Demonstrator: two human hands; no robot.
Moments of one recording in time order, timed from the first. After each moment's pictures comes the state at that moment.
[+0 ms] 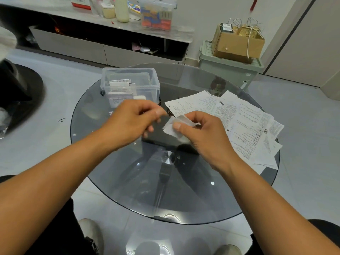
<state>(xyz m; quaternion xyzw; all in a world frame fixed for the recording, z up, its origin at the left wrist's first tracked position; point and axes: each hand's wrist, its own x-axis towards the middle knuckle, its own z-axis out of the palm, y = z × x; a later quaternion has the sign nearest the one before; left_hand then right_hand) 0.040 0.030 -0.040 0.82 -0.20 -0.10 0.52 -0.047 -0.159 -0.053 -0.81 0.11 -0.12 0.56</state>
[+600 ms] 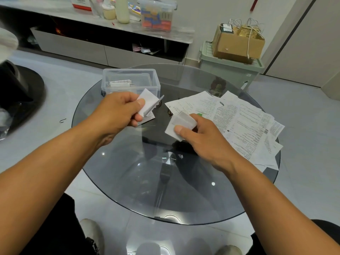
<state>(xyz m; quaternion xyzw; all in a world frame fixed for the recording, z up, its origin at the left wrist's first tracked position) 0.063 0.043 -0.040 0.78 -0.08 -0.12 0.61 -0.047 -0.161 -0.049 -0.86 0.08 -0.03 0.50</state>
